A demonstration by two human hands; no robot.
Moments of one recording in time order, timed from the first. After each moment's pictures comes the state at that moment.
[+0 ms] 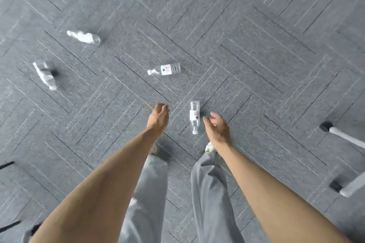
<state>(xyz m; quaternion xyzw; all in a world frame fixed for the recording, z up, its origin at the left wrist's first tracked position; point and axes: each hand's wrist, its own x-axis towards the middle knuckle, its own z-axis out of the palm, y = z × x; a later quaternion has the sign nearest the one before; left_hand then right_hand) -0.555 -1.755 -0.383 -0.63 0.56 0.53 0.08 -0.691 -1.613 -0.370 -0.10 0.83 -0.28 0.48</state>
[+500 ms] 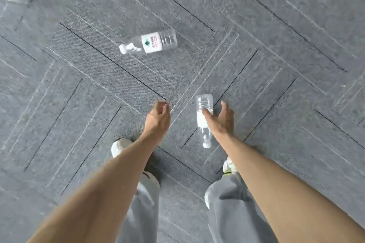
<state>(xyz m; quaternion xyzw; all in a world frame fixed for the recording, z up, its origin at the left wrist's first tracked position) -0.550 -1.790 -0.707 -0.63 0.57 0.51 0.14 -0.684 -1.665 -0.730 -0.03 0.87 -0.17 0.46</state>
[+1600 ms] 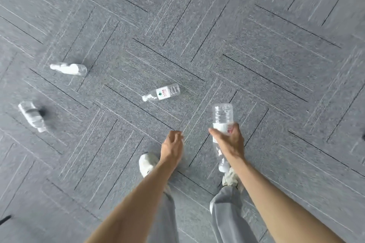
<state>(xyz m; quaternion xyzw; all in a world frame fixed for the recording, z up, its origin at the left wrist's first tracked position) -0.613 -1.785 -0.506 -0.63 0.54 0.55 0.10 -0.748 -1.674 -0.515 0.00 0.83 -0.35 0.43</state>
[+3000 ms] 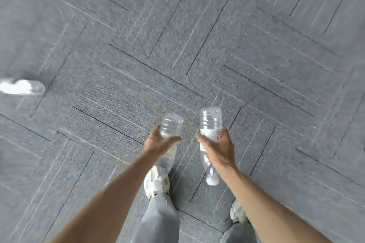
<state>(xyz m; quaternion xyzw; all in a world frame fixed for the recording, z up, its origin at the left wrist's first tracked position) -0.637 -1.951 -0.642 -0.55 0.52 0.62 0.18 -0.751 -1.802 -0.608 0.04 0.83 -0.35 0.43</state>
